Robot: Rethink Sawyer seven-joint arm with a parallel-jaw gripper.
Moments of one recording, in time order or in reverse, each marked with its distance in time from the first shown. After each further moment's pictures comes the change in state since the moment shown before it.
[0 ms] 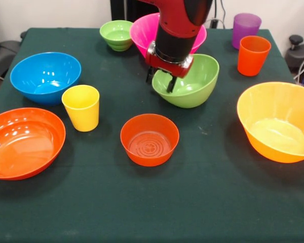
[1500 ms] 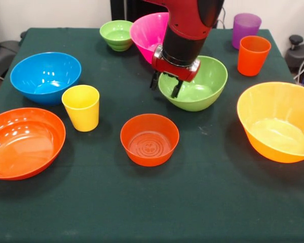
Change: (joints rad) arm 0.042 0.009 -0.017 -0.038 -0.014 -0.023 0.000
